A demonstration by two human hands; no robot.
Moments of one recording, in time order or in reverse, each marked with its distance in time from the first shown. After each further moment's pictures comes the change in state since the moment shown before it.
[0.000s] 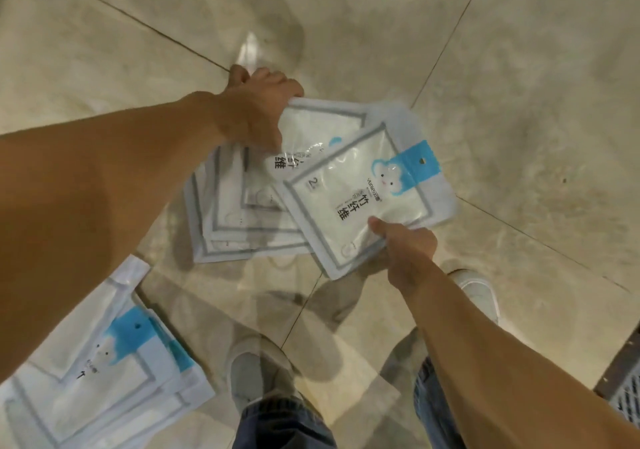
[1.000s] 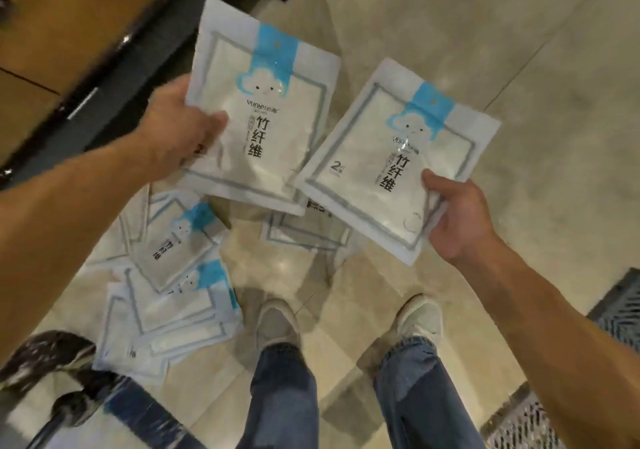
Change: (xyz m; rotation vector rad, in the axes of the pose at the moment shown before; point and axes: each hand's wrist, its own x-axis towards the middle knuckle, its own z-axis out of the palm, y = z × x) left_hand -0.278 -0.038 -0.148 -1.361 0.662 -0.710; right_hand -0.210 -0.164 -0.052 0.137 -0.628 -0.332
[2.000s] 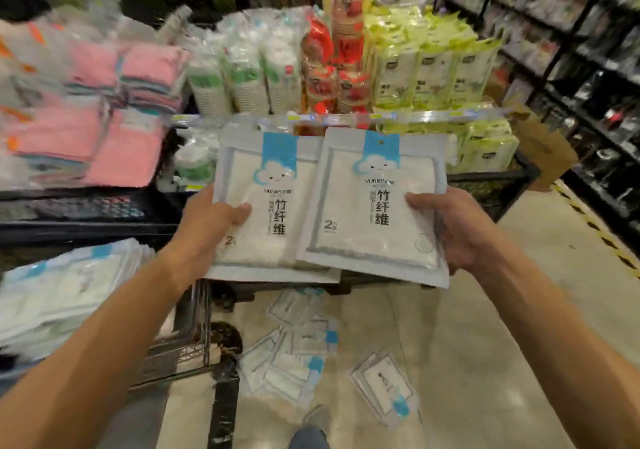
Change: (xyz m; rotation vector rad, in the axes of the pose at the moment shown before) left_hand -0.670 0.231 -0.454 -0.659 0.710 0.103; right_hand -0.713 -0.297 0.319 -0.708 -0.945 -0.256
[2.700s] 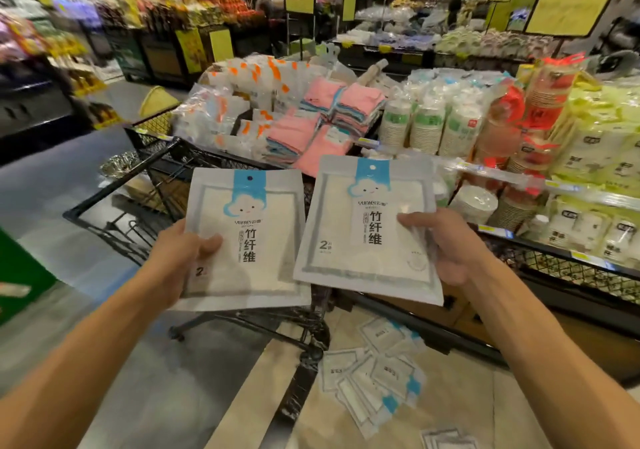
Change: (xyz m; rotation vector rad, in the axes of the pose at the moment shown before) left_hand -0.225 -0.050 -0.264 -0.190 0.629 -0.157; right_hand -0.096 0.044 0.223 -0.130 -0.605 0.122
